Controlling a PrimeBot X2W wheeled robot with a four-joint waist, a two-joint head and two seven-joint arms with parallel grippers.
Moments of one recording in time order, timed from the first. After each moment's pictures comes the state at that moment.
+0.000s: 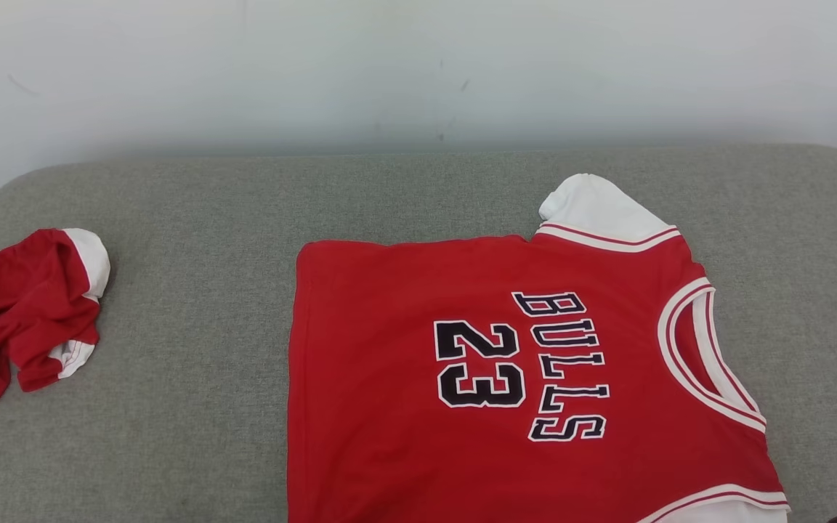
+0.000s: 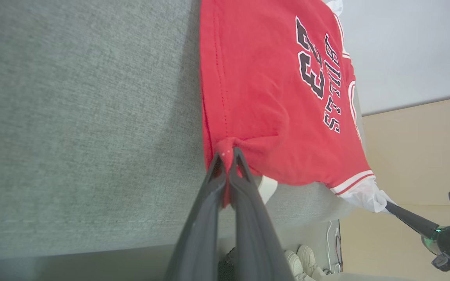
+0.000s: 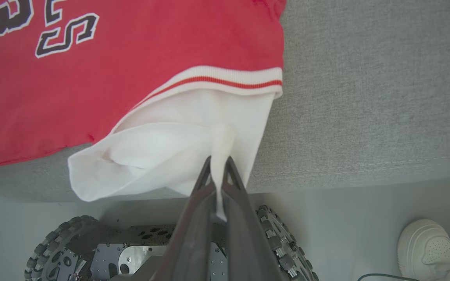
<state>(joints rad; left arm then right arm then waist) -0.01 0.53 -0.64 0.04 -1.37 0.02 0.03 0.22 -0.14 -0.26 -0.28 0.42 0.13 1.08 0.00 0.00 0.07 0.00</state>
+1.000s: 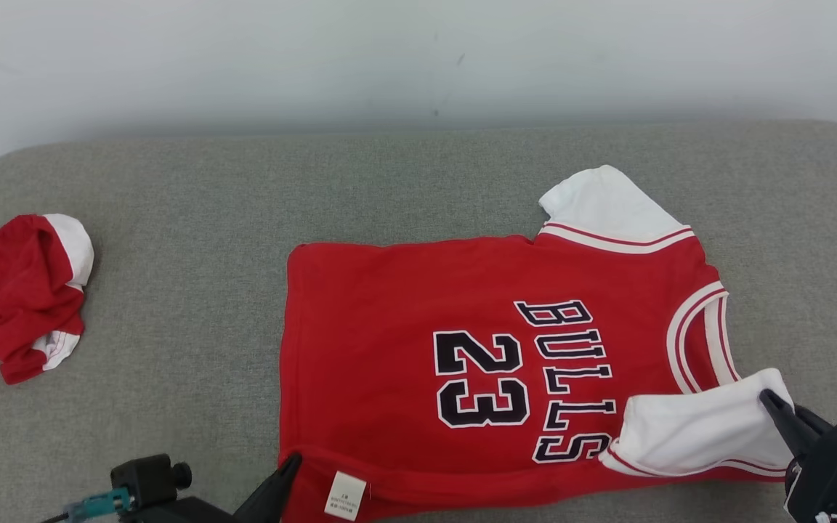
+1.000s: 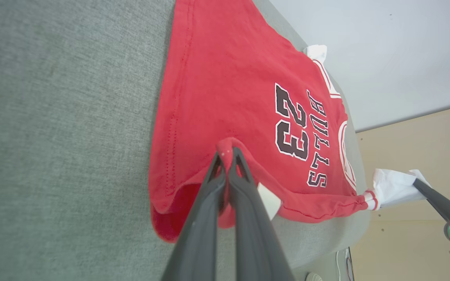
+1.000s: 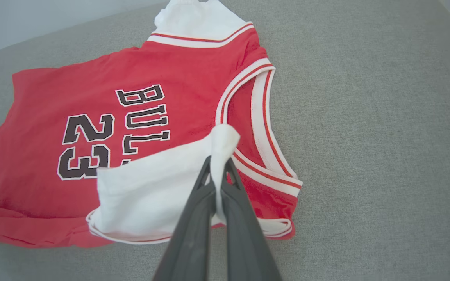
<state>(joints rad) -0.13 0.50 -0.61 0.02 -1.33 0.09 0.02 0.04 -0.20 -0.22 -0.29 0.45 0.13 0.82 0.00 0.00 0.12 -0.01</state>
